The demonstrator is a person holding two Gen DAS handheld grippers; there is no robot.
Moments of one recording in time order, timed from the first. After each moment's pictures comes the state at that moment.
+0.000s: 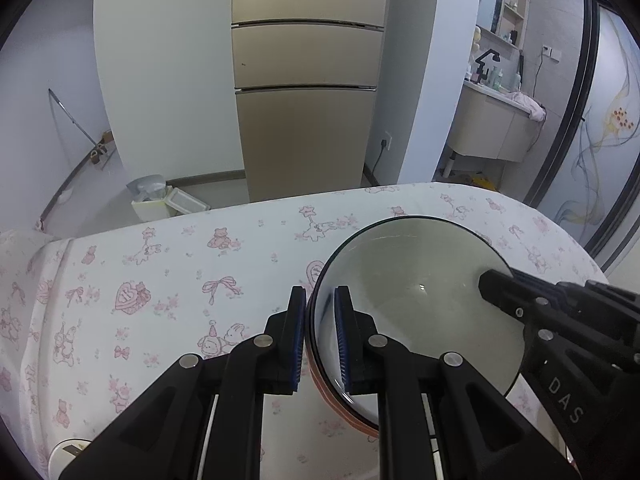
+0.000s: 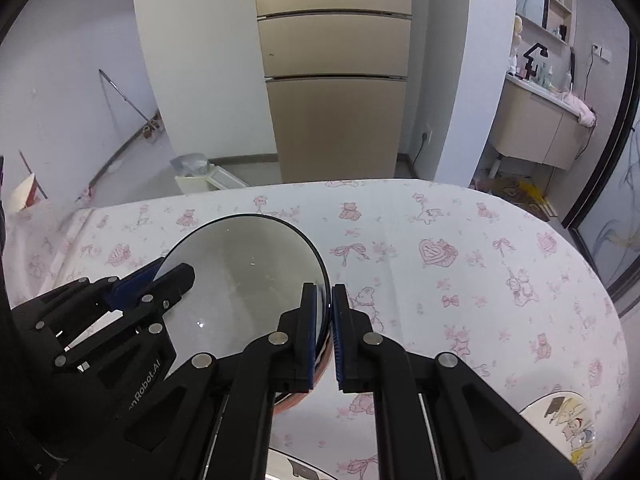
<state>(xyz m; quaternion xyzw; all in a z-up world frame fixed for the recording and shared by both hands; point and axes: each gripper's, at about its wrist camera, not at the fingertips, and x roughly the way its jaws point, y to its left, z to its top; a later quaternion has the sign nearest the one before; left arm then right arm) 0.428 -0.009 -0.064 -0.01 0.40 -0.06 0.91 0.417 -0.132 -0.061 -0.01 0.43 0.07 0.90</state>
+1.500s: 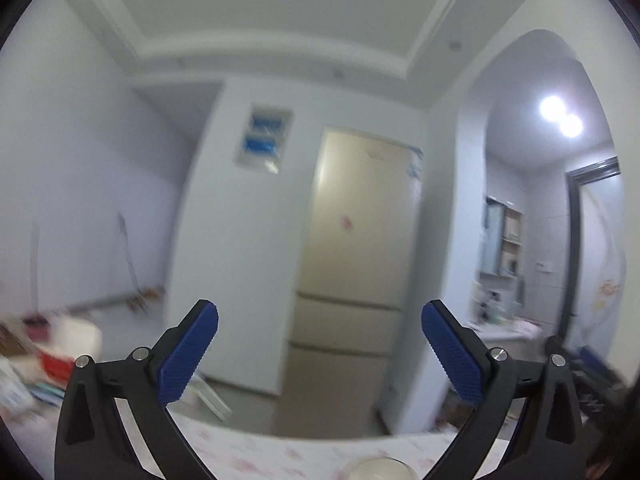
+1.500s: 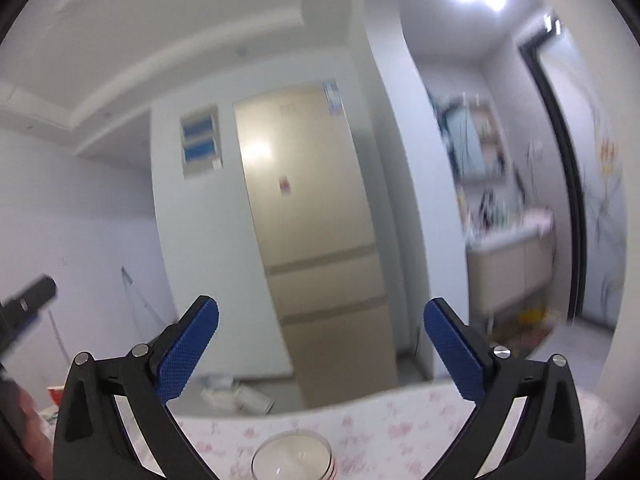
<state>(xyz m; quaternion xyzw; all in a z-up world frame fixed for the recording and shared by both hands) 0.175 0.099 0.193 -0.09 -0.06 0.03 0.99 0.234 -0.170 0.144 0.09 -0.02 0.04 1.00</state>
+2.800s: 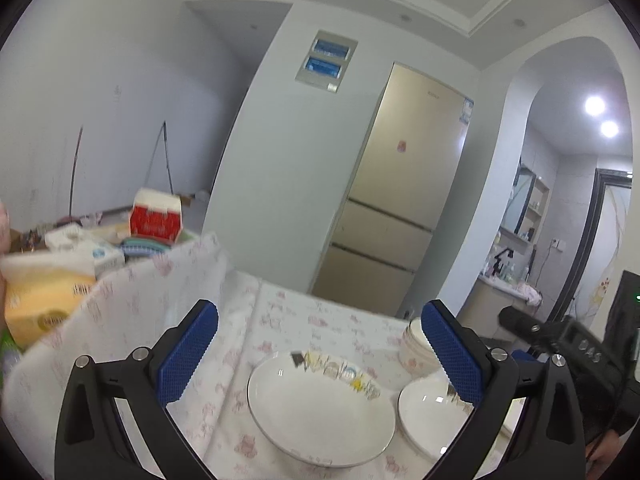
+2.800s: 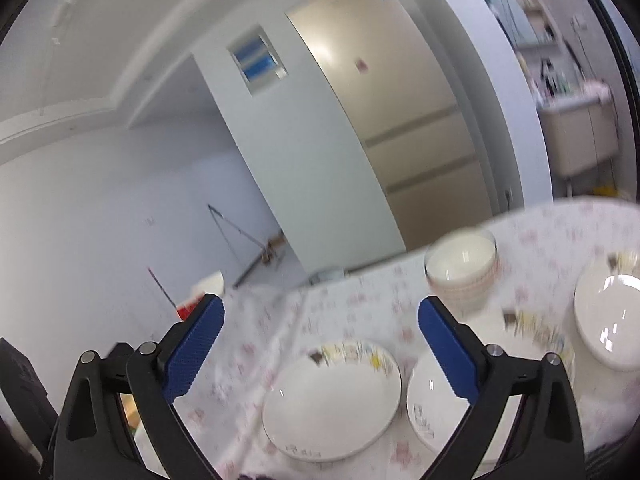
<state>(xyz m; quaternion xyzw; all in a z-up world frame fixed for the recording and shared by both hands) 0.042 0.215 0.037 -0.18 0.11 0.04 0.98 0.162 -0.057 0.020 0.20 0.23 0.20 0.93</state>
